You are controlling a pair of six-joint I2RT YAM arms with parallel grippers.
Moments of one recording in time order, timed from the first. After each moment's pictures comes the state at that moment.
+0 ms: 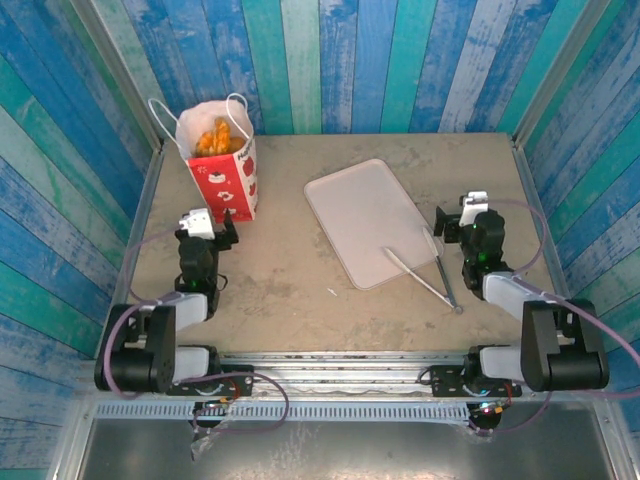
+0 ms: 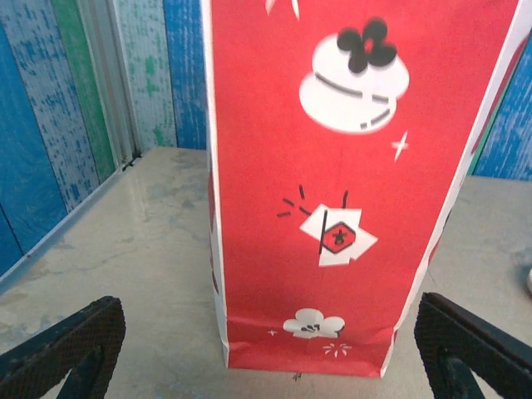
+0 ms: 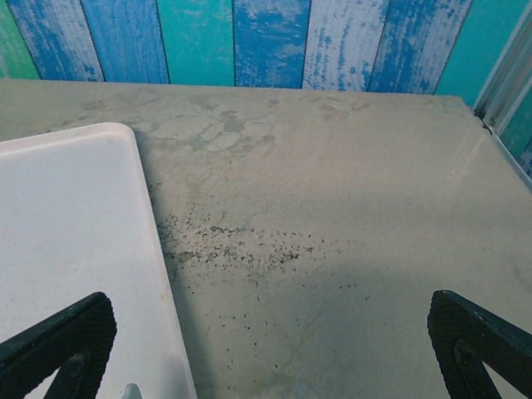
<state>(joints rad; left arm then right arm) -0.03 1.25 0.22 0.94 -0.17 -0.06 0.04 1.29 0.42 0.53 0.05 0.00</state>
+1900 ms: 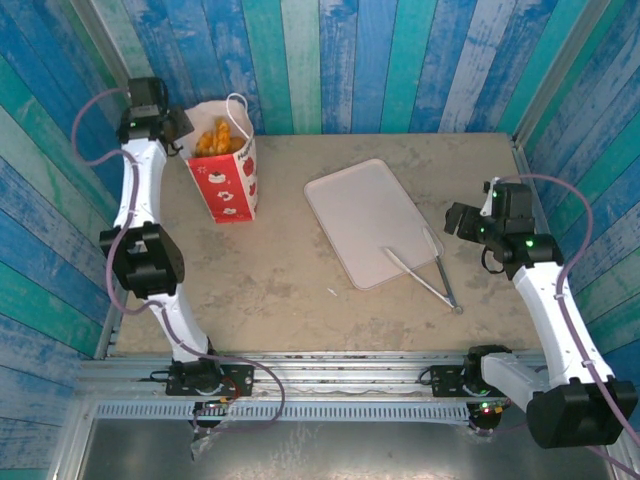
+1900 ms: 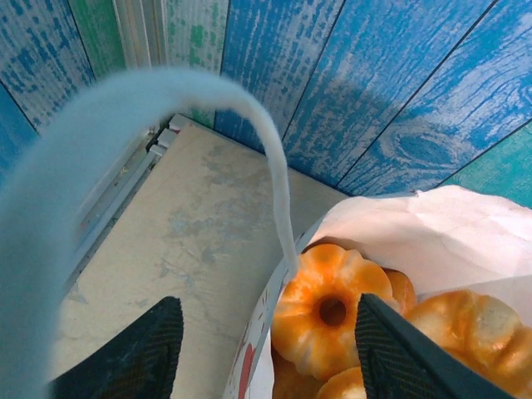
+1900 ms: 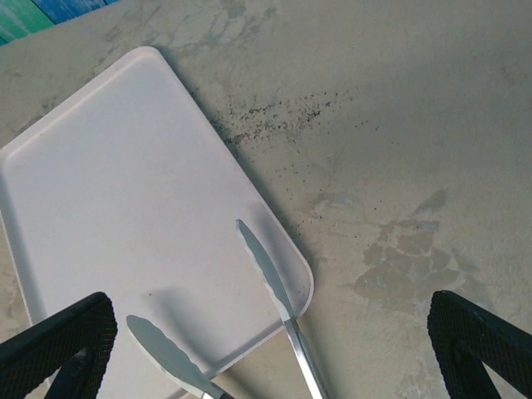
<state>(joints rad) 0.17 1.94 2.01 -0.70 -0.04 -0.31 0.06 1.02 0.95 -0.68 -0.01 0.33</state>
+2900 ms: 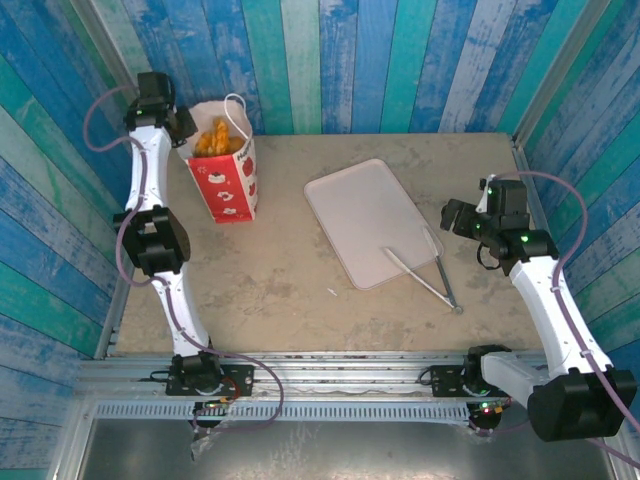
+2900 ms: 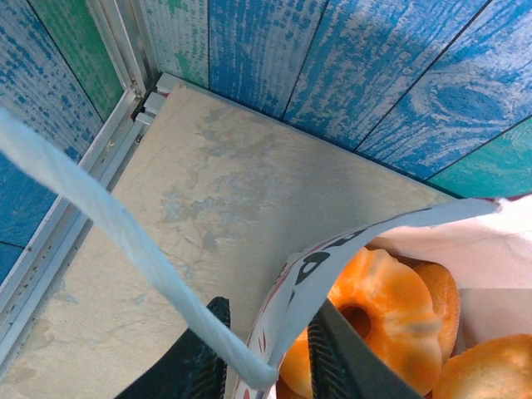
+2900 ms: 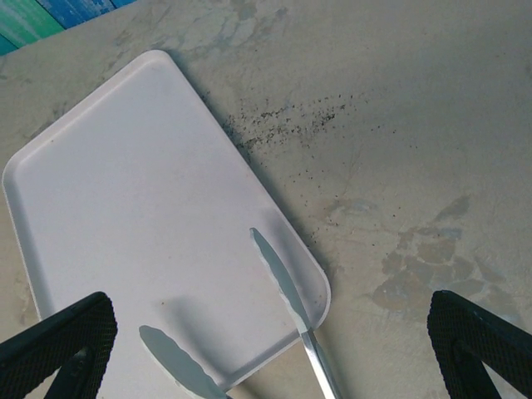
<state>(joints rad) 0.17 2.18 2.30 -0.89 -0.02 -0.25 0.08 1.06 0.95 -0.64 -0.01 0.36</state>
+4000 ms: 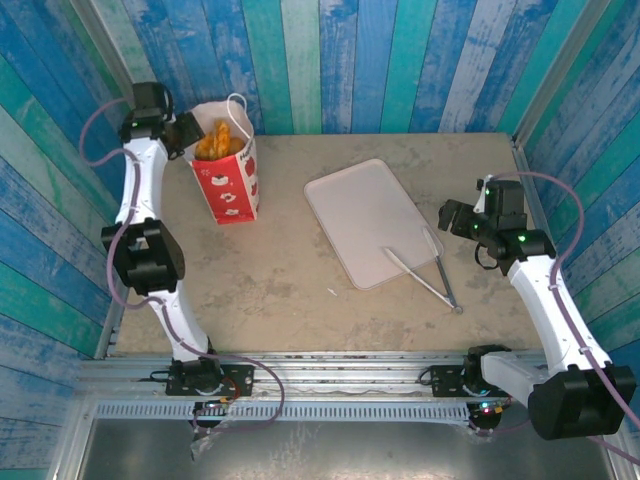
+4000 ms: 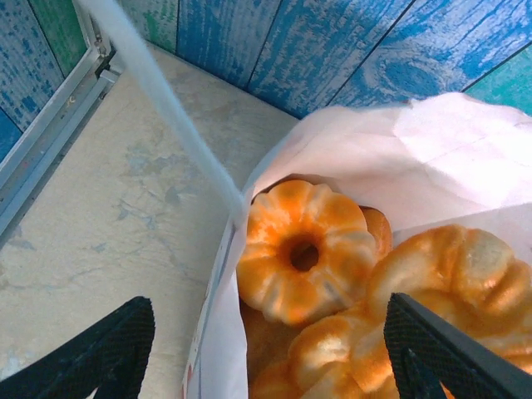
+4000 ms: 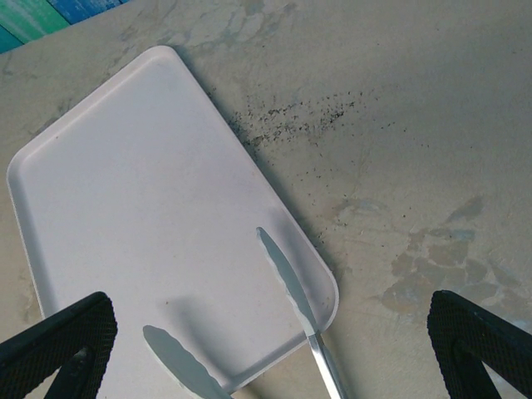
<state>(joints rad) 0.17 1.94 1.96 -0.78 0.08 -0.35 0.09 1.06 0.93 -0.62 -0.02 0.36</state>
